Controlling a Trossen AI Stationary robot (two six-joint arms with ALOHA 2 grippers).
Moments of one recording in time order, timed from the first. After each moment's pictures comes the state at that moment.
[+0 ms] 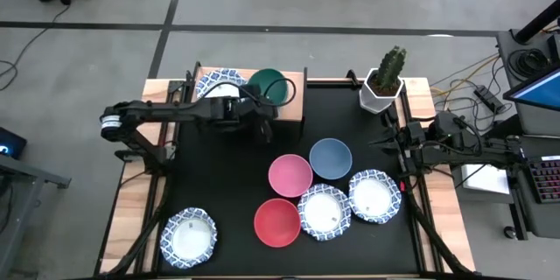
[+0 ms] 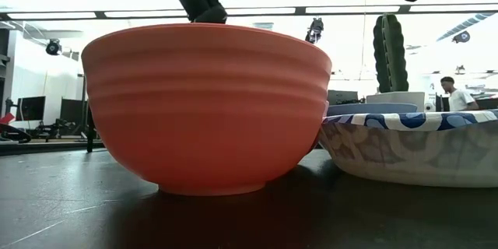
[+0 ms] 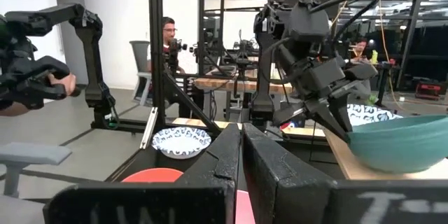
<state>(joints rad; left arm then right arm) 0.14 1.57 1.34 -0.61 -0.48 0.21 -0.09 0.30 0.42 0.00 -0.29 0.00</state>
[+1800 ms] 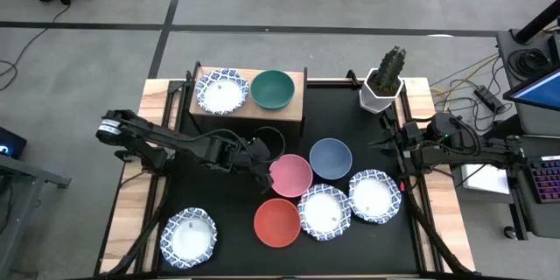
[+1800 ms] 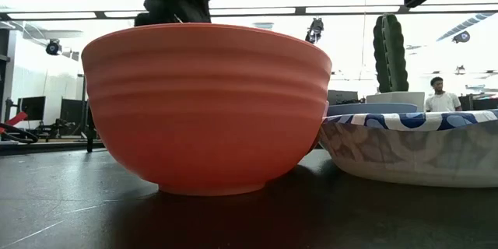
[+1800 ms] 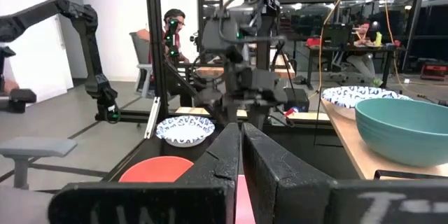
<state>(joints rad) -0.21 1.56 1.20 -0.65 -0.29 -0.80 -0.09 0.31 0.42 -0.05 -0.29 0.03</state>
